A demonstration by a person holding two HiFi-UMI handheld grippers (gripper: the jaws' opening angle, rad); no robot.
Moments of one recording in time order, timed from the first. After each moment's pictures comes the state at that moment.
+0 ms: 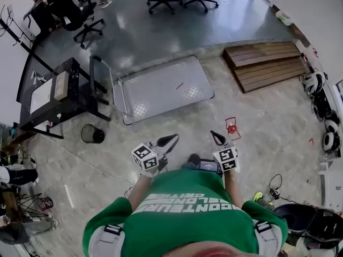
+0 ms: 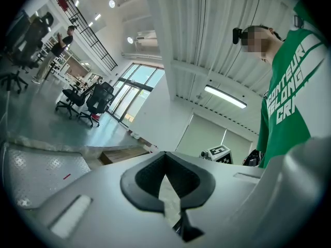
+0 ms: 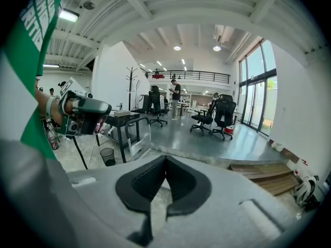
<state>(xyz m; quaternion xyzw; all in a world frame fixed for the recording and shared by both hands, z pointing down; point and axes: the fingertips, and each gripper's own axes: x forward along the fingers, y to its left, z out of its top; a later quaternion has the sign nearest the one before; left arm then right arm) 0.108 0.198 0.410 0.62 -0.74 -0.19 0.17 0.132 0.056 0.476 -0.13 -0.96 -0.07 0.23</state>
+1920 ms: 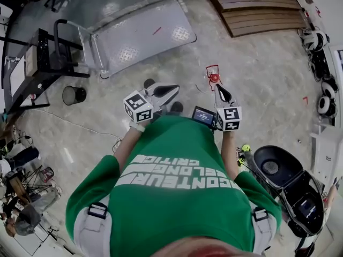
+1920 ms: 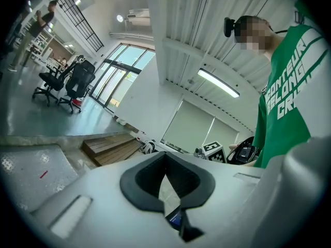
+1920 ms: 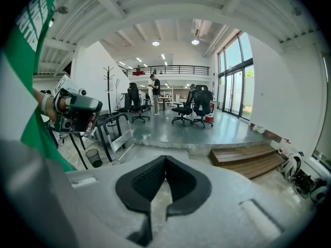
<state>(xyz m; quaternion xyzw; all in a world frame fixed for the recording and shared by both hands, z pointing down) 0.131 0.038 0.417 0.69 -0.68 -0.14 0.21 0.172 -0.110 0.500 -0.04 -0.96 -0.02 0.26</state>
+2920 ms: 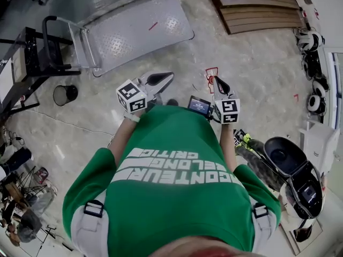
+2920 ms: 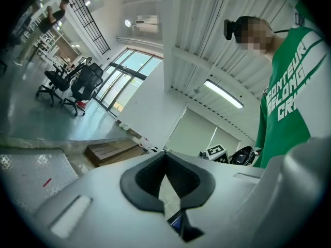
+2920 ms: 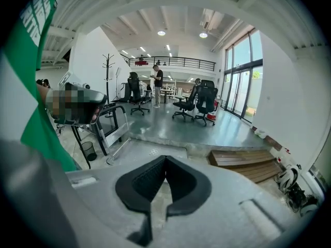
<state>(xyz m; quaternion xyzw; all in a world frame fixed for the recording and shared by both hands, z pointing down) 0.010 0.057 0.417 0.68 -0.68 -0.18 0.21 0.075 -0.100 0.496 -0.04 -0.95 -0.06 0.30</state>
